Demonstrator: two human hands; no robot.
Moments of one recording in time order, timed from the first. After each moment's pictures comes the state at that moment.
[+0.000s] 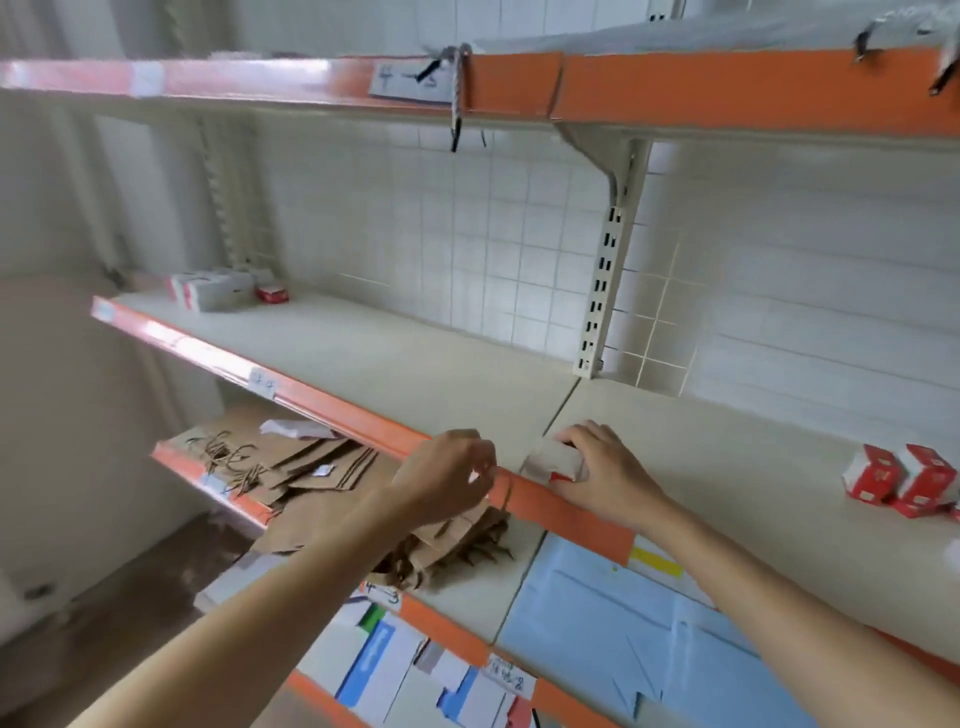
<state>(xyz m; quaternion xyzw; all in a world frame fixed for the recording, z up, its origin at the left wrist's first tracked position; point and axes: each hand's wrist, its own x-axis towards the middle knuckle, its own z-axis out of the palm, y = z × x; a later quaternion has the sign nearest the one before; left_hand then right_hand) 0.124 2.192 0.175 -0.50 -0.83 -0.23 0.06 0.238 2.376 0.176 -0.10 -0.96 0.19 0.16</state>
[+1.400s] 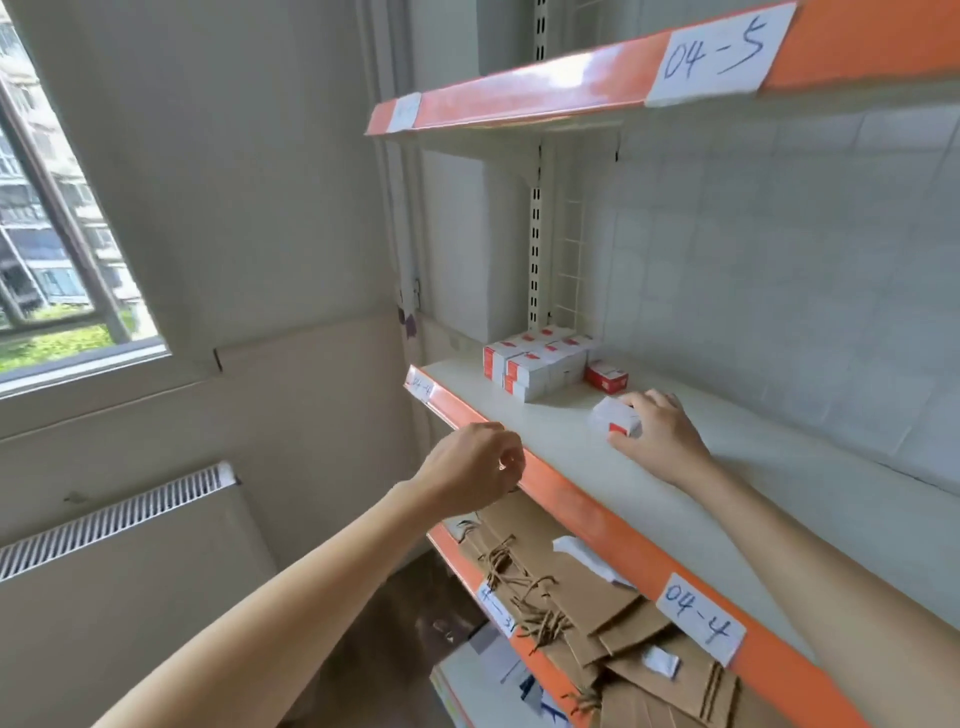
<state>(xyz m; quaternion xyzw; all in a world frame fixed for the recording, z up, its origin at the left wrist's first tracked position) -0.311 1.906 0.200 -0.33 -0.92 -0.16 0.11 -0.320 2.150 0.175 -0.03 -0.96 0.22 0.16</state>
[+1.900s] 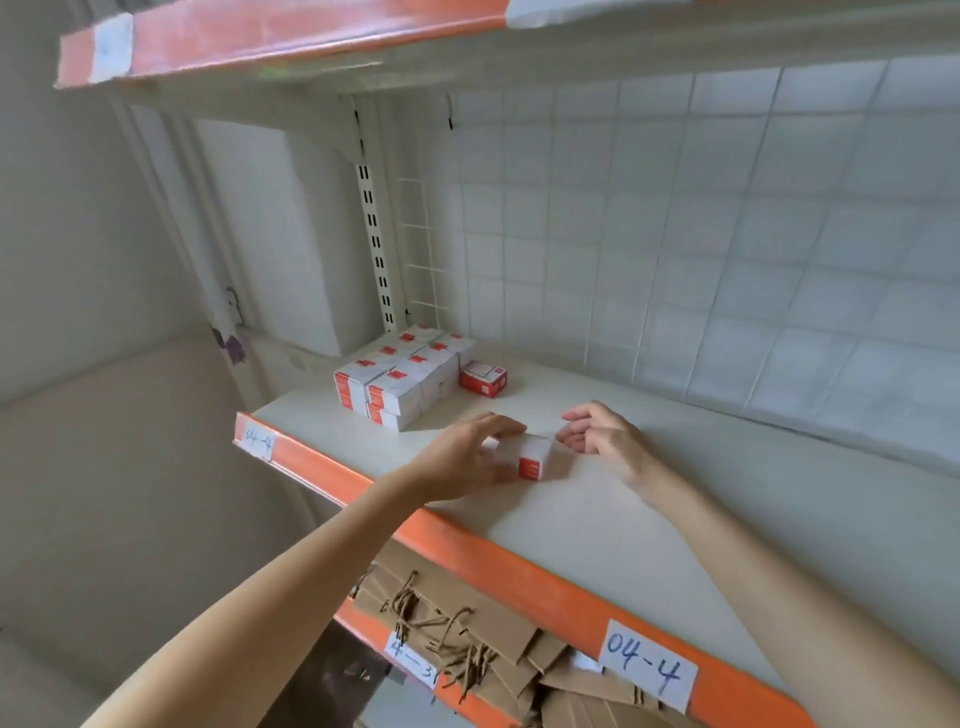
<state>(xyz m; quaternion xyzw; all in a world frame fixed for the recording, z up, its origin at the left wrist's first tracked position) -0.422 2.019 0.163 -0.49 -0.82 -0.29 -0.08 -0.321 2.203 0.156 -0.18 -0.77 0.61 0.10</state>
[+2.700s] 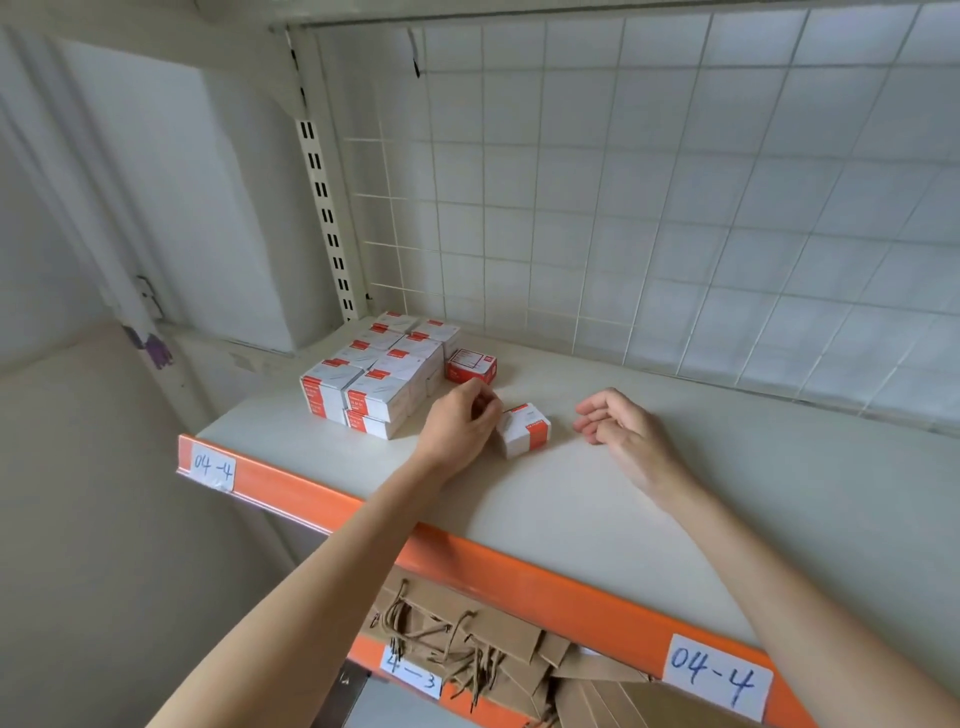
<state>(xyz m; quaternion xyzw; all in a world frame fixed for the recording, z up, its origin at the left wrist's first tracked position) -0.459 2.043 0.153 -0.38 -0.82 -0.43 -0.05 -0.320 2.191 0.141 -0.20 -0.79 0.52 0.24</state>
